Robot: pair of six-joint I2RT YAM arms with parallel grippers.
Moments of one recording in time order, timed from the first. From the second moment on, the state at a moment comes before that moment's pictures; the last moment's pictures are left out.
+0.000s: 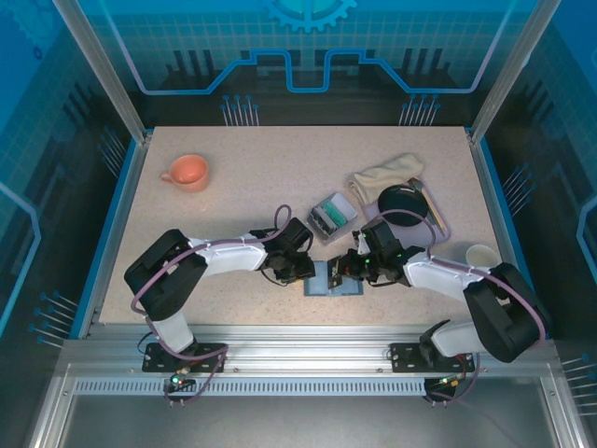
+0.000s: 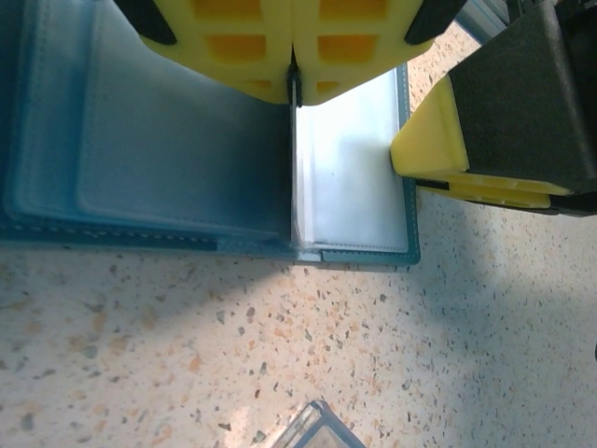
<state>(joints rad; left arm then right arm) -0.78 1.74 0.94 -0.36 0.22 -1.00 0.53 1.38 0.54 -0.13 -0.40 0.78</state>
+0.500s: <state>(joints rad) -0.78 1.74 0.93 -0.36 0.22 -1.00 0.54 1.39 0.49 -0.01 -0.42 0.80</state>
